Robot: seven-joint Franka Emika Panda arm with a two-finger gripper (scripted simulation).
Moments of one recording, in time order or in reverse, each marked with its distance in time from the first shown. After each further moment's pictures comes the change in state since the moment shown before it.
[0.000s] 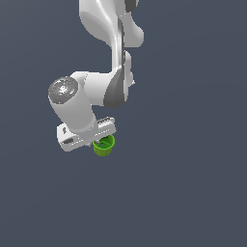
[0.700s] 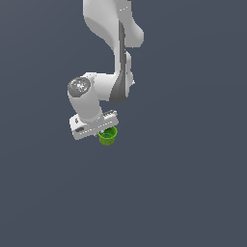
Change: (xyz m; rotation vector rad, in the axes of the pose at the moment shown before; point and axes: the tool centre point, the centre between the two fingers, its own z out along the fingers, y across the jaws) arm -0.065 -0.032 0.052 0.000 0.000 0.000
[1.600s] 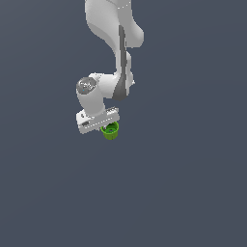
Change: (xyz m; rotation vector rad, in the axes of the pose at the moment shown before) arm -0.044 -0.022 0.036 -0.001 0.002 0.000
